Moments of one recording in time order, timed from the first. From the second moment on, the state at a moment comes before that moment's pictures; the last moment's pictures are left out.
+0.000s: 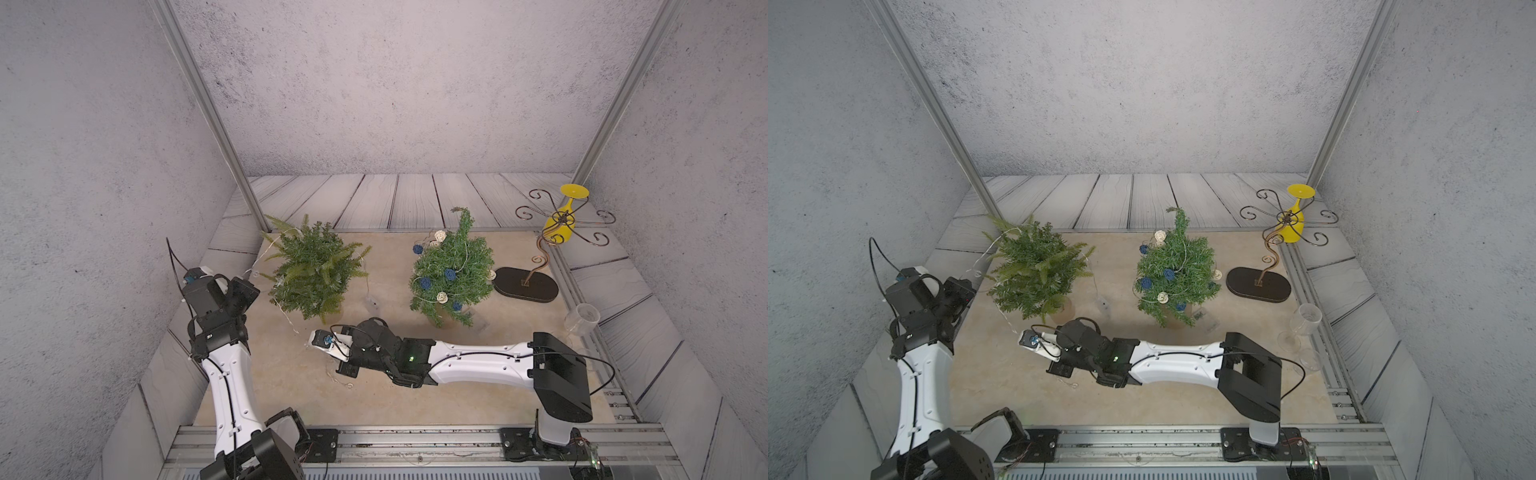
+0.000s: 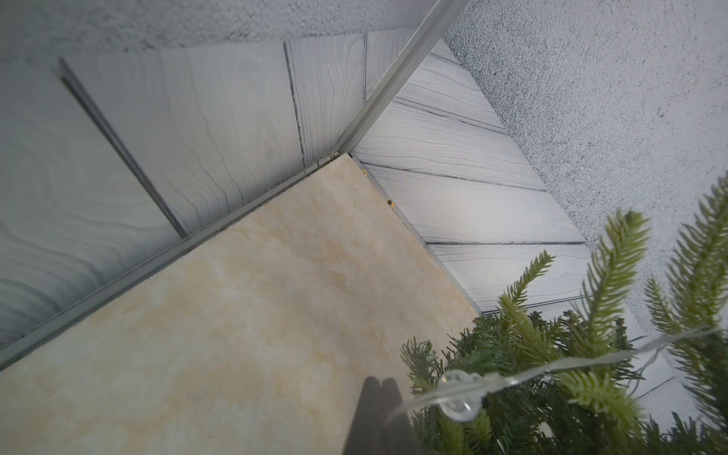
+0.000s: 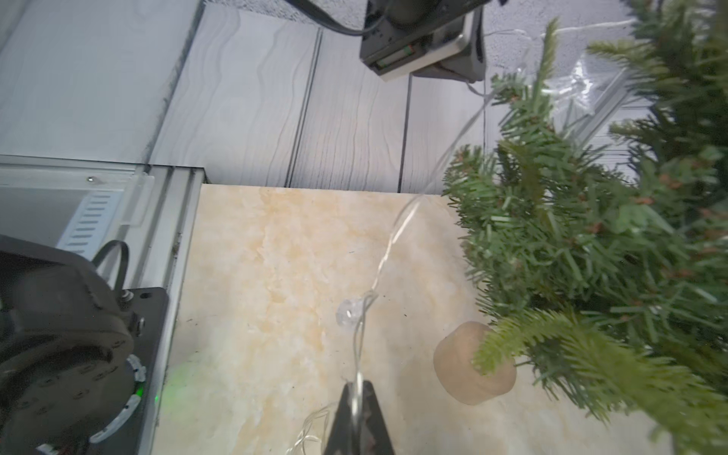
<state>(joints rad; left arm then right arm) 0.53 1.01 0.85 -0.28 0.33 -0.59 1.29 1.82 1.32 0.13 0.05 -0.24</state>
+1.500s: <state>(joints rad) 0.49 0.94 0.79 -0.26 0.24 -0.59 1.10 1.80 1.18 0.26 0.05 -0.10</state>
